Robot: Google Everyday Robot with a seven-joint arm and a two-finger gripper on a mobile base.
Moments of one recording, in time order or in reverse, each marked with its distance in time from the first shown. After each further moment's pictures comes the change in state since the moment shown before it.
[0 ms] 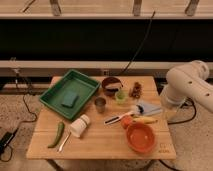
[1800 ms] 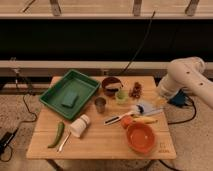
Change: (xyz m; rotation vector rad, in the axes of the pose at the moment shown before) arm -0.013 -0.081 0.039 0.019 -0.193 0.353
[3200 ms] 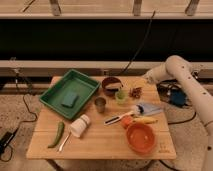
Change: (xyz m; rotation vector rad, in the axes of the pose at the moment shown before) arm -0.114 -0.098 0.057 -0.069 -0.473 0.405
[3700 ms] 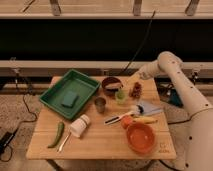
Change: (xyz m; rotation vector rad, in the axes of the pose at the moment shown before) arm -0.034 0.001 0.030 -0.038 -0.017 -0.004
